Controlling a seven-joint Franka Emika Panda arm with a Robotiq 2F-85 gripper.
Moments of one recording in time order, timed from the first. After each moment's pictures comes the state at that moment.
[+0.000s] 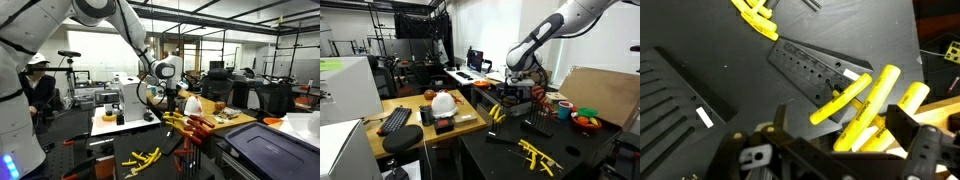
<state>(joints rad) 0.03 0.68 -0.03 -1.74 0.17 2.42 0.39</state>
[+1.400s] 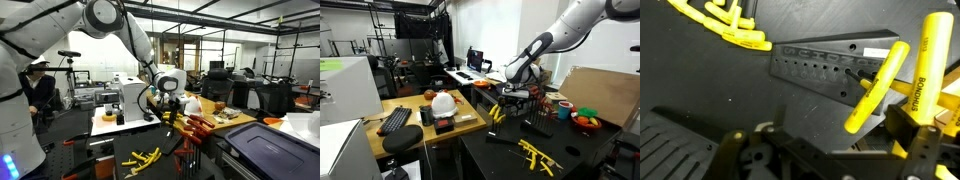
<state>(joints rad) 0.04 0.84 -0.07 -1.67 0.26 2.49 0.68</state>
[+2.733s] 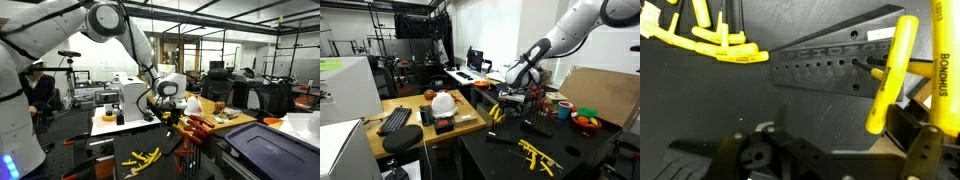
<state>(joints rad) 0.04 0.89 -0.08 -1.65 0.26 2.52 0.91</state>
